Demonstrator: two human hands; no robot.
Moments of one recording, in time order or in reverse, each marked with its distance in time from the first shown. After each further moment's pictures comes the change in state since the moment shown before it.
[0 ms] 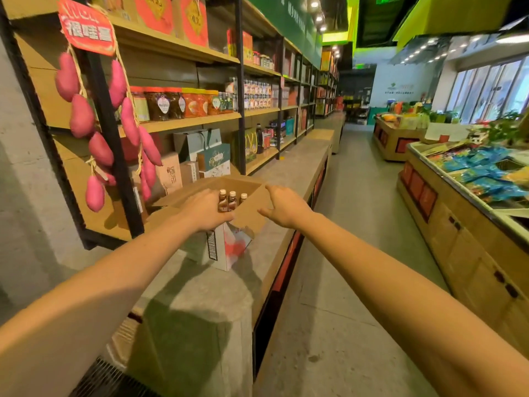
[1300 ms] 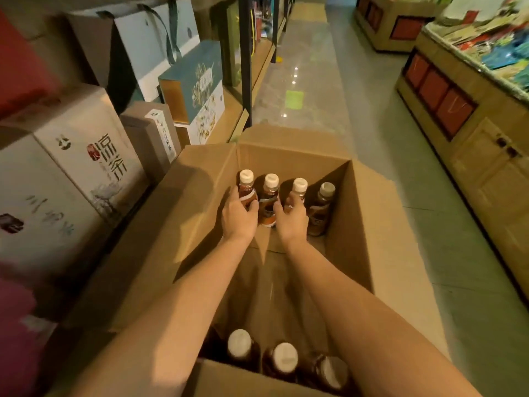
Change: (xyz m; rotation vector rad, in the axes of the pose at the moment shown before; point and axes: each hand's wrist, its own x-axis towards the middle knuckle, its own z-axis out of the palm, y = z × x) left_hand 0.500 -0.264 0.290 -0.716 -0.079 -0.335; right_hand 0.499 0.028 0.388 0.974 0.283 0.919
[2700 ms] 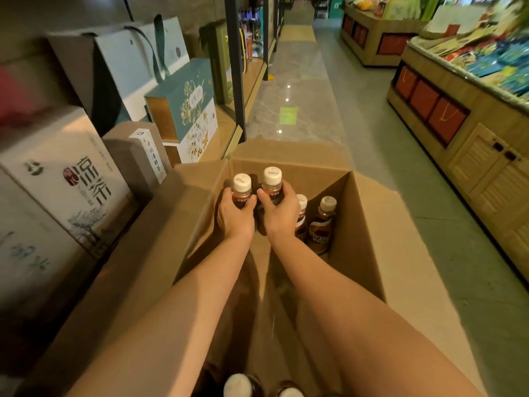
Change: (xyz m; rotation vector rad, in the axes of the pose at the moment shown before) left_hand 0.043 0.010 0.019 -0.301 0.155 0.010; right_hand 0.040 -0.019 0.028 0.109 0.157 -0.258
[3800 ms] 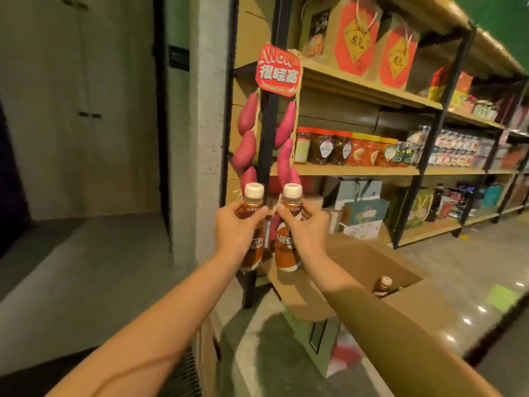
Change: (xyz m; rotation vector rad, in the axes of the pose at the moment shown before) left_hand -0.518 0.221 -0.225 -0.173 0.796 0.300; right_hand -0.327 -0.254 -0.300 0.364 -0.905 -0.505
